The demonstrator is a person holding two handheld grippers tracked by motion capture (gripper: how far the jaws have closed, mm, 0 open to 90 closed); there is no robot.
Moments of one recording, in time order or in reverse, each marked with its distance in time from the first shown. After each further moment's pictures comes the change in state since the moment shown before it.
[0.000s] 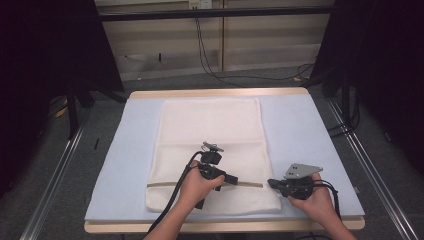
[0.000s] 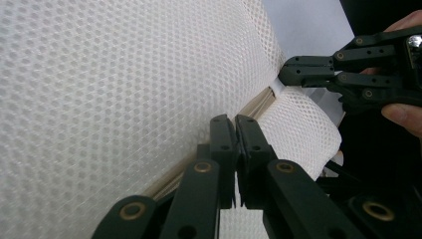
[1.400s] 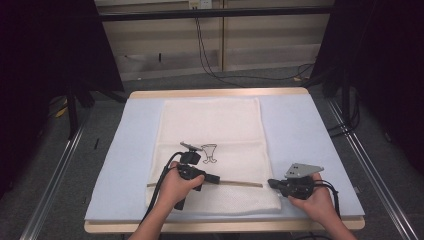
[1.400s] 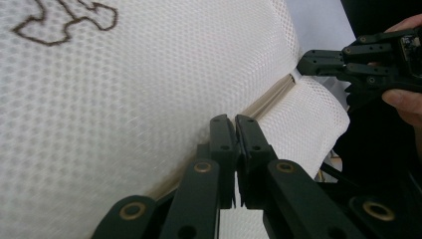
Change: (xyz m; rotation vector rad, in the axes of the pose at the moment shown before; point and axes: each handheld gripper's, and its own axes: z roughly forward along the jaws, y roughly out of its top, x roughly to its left) left arm 0.031 -0.018 -0.044 -0.037 0.005 -0.040; right arm -0.001 -0.001 0.000 -0.008 0.011 0.024
